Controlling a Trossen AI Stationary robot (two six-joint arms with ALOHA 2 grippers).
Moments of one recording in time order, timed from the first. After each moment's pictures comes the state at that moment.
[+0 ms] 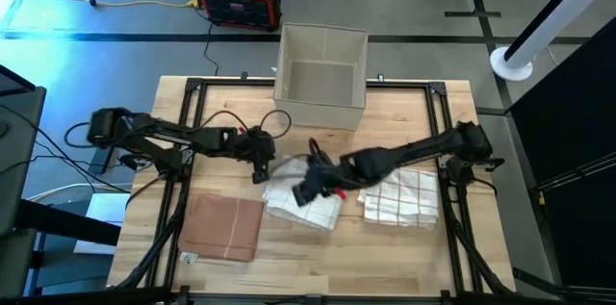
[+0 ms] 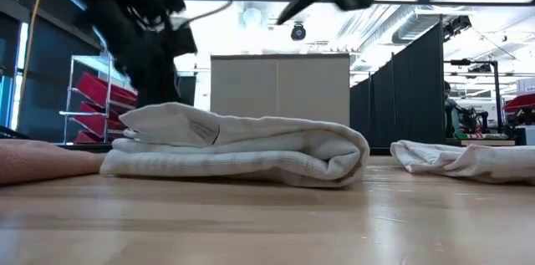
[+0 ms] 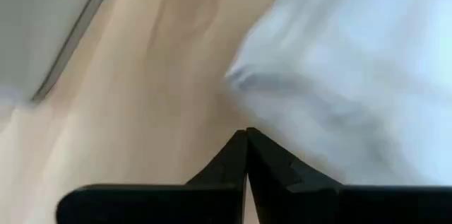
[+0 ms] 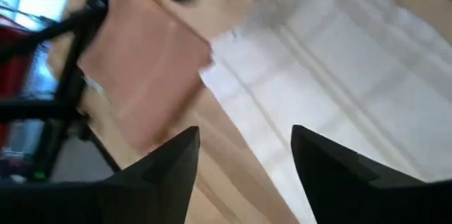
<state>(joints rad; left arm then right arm) 0.09 1.30 0.58 -0.11 0.01 -0.05 0.30 1.87 1.64 -0.76 0.19 1.26</state>
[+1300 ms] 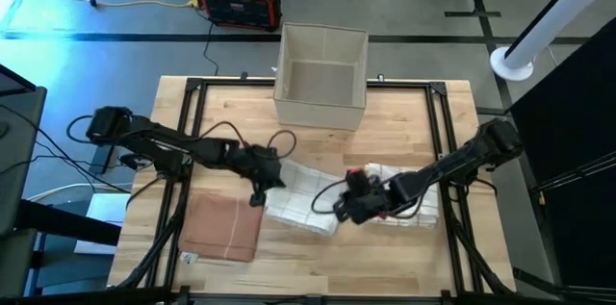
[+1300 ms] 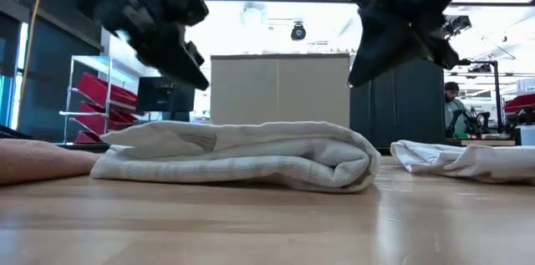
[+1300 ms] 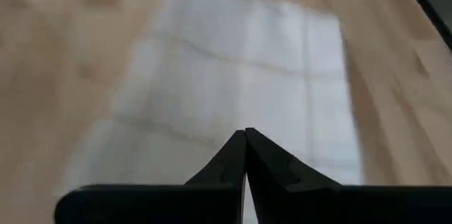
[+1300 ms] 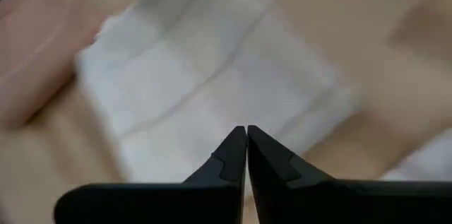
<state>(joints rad) -0.04 1.37 0.66 0.00 0.10 -0.03 0.39 1.62 1.03 -0.51 0.52 1.27</state>
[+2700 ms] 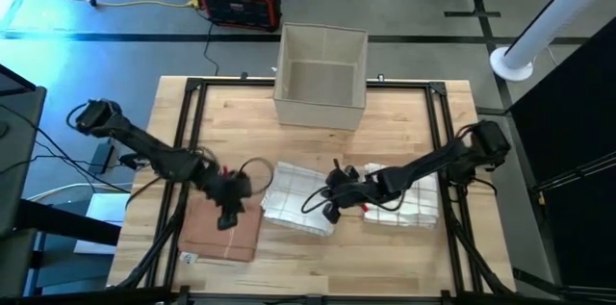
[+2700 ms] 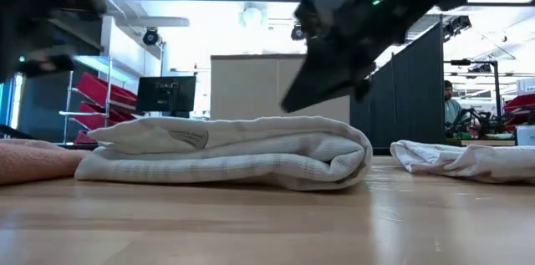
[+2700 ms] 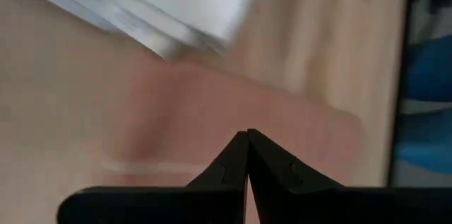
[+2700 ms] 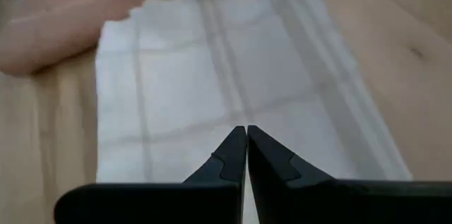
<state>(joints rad) -0.55 1.17 0.64 -0.49 0.04 -0.81 0.28 1.79 0.97 0.06 0.30 0.68</state>
